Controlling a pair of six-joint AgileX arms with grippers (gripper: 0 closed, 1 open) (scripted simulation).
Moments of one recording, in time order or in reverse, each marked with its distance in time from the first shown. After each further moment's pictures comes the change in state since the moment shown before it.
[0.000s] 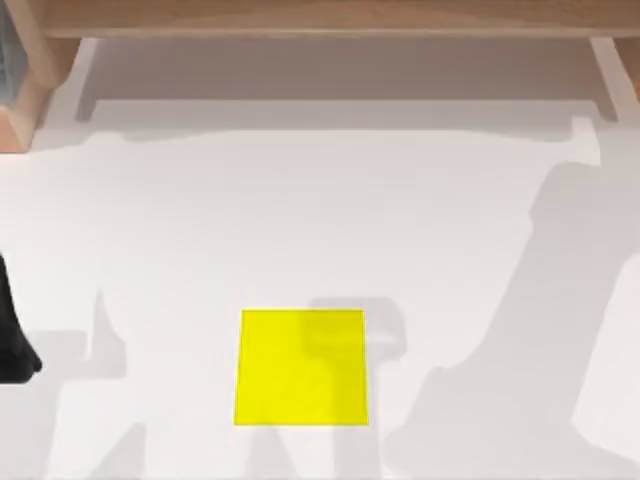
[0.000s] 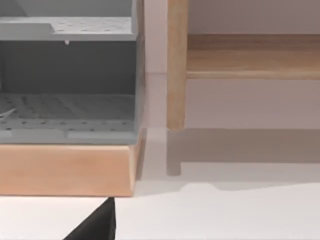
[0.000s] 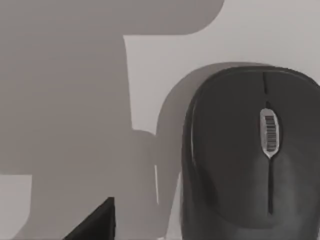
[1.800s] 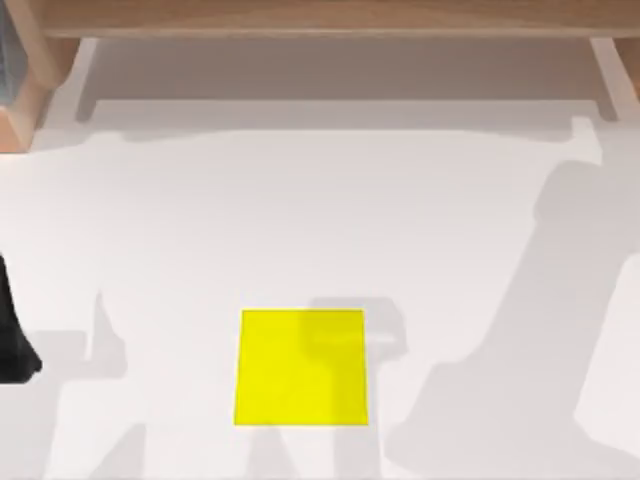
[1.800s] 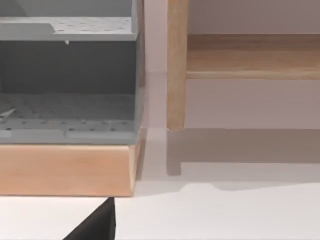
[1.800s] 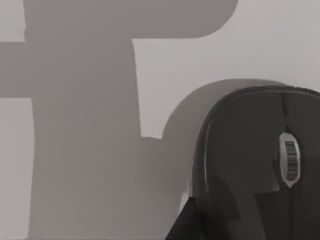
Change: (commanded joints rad) left arm 0.000 0.000 0.000 0.000 0.000 0.000; right arm -0.003 0.003 0.000 0.016 0.000 0.003
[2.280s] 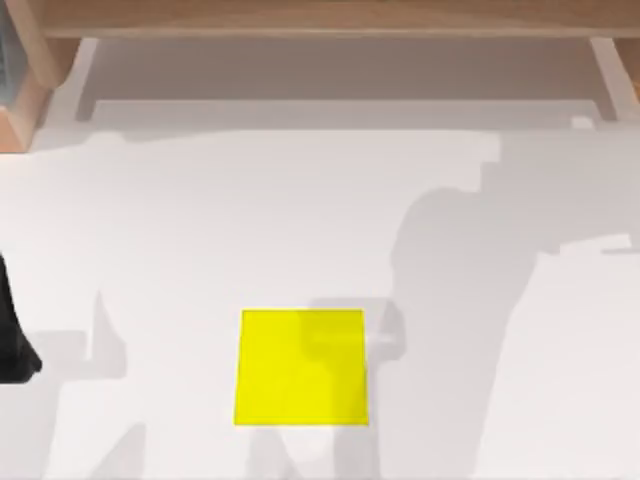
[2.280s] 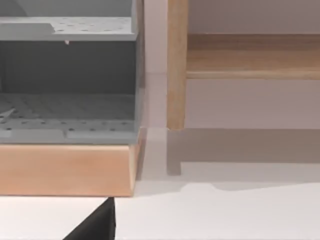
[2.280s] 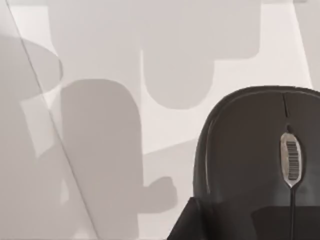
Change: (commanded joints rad) left arm 0.000 0.000 0.000 0.000 0.000 0.000; right arm 0.036 -0.251 -0.069 -0.086 0.037 0.113
